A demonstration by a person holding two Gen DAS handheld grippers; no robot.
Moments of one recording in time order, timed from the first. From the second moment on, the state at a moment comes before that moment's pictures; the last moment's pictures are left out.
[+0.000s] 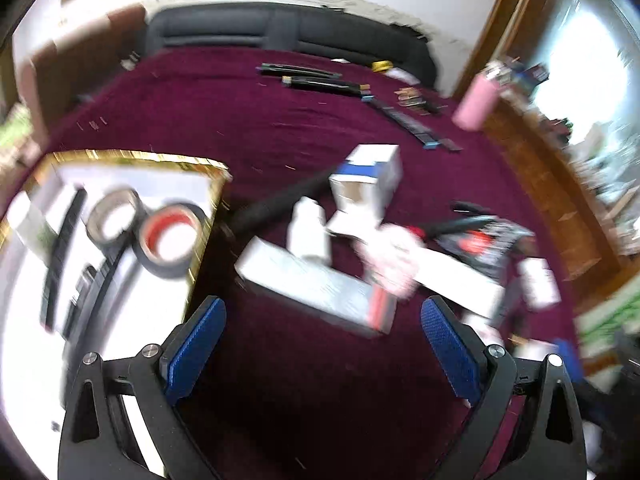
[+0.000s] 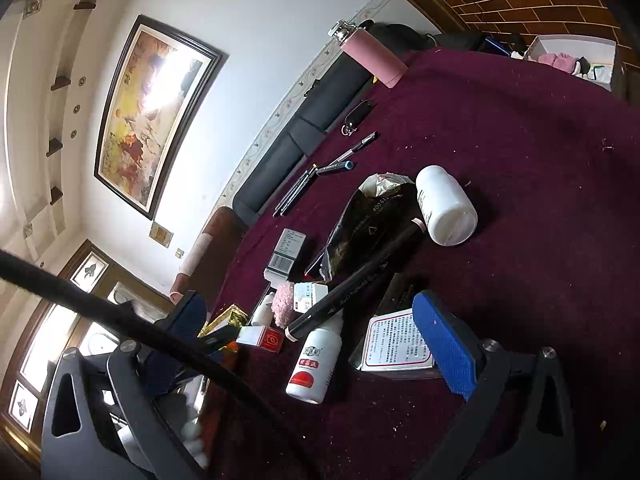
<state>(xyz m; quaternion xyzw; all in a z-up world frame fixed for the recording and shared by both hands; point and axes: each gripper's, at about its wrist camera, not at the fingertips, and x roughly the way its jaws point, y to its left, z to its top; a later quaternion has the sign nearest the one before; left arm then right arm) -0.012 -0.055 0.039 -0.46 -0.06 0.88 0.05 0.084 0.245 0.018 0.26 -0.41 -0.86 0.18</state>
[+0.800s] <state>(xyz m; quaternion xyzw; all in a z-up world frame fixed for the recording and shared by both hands) -0.015 -0.034 0.057 -0.43 0.02 0.89 0.10 0.082 0.250 0.016 0.26 -0.42 -0.85 0.19</state>
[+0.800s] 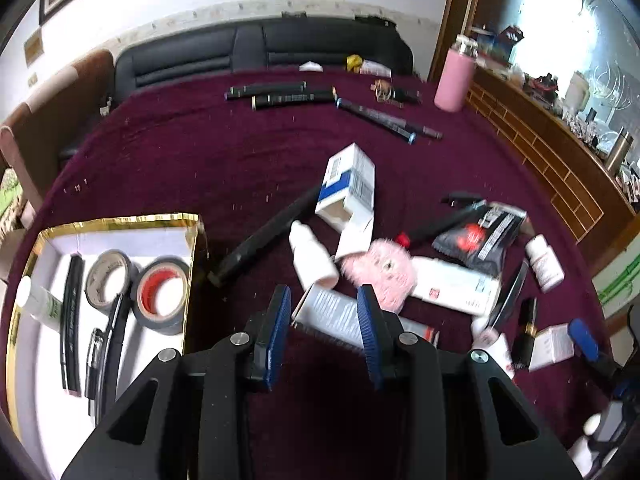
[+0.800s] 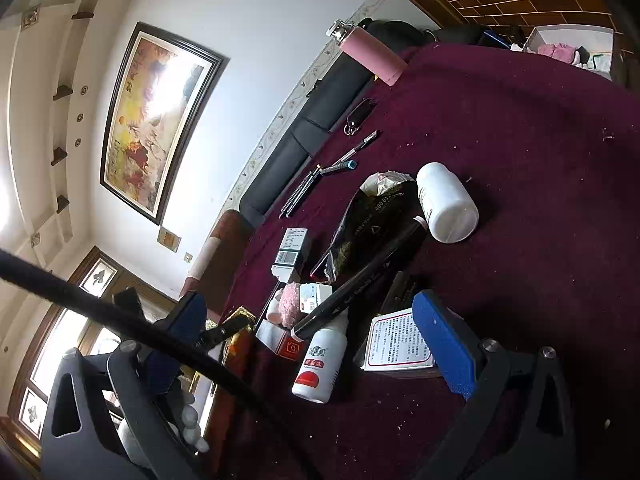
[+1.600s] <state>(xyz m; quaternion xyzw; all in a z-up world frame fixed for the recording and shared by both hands) 0.019 -0.018 0.043 -0.45 0.19 0.86 0.09 0.080 0.253 0.015 0.26 -0.42 -0.85 0.19</state>
